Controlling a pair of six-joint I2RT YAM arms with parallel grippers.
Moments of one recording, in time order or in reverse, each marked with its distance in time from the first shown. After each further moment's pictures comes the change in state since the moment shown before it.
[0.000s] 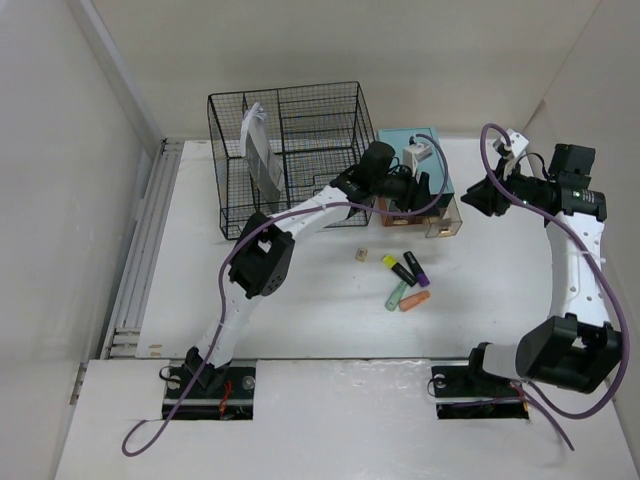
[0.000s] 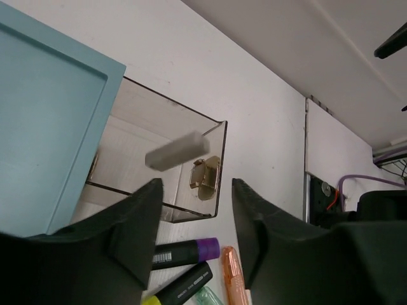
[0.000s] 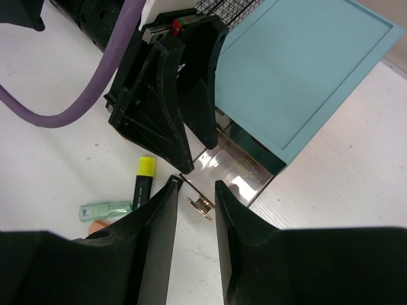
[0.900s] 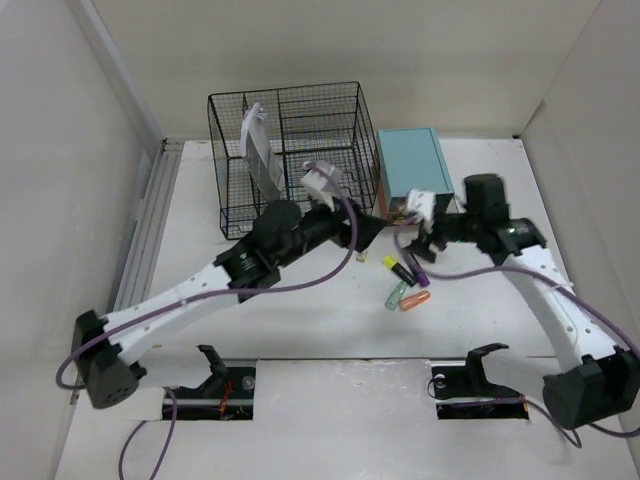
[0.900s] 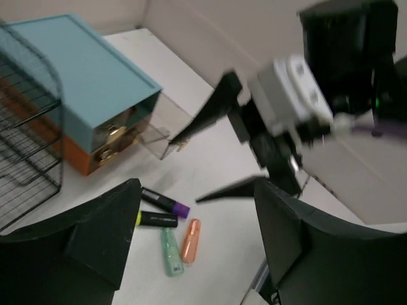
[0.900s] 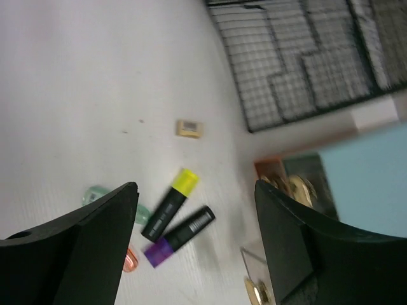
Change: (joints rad) left arm -0.165 -1.081 -0.906 0.124 -0.688 -0.030; right arm 0.470 -0.177 -0.237 0.113 0.230 -0.222
